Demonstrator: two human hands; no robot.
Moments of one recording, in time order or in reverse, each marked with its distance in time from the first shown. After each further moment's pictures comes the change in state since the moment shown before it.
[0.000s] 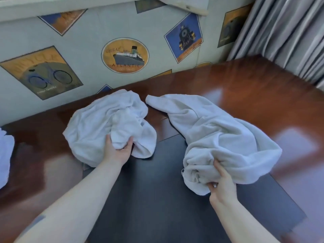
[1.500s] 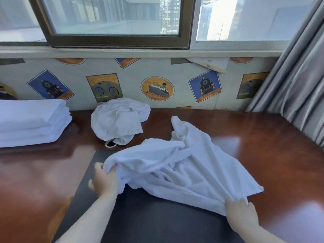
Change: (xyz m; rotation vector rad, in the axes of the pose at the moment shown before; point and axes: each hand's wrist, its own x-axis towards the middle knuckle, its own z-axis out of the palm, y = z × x) left_hand -0.185 -0.105 -0.086 0.893 0.624 0.805; right_hand 0.102 -0.127 -0.149 -2.273 -0.337 -1.062
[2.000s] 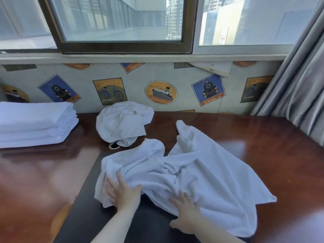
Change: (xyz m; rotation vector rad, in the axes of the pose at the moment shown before) left_hand -0.065 -0.014 0.013 0.356 -0.247 0.076; right_hand -0.003 -0.124 -0.016 0.354 -0.334 -0.377
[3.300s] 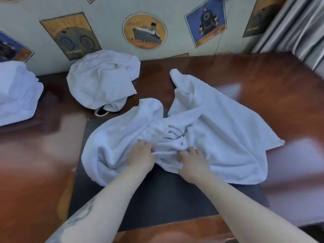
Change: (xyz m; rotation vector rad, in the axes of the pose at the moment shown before) left_hand 0.062 0.012 0.023 0.684 -0.518 0.546; right_hand 0.032 -0.031 -0.011 0.038 0.077 0.232
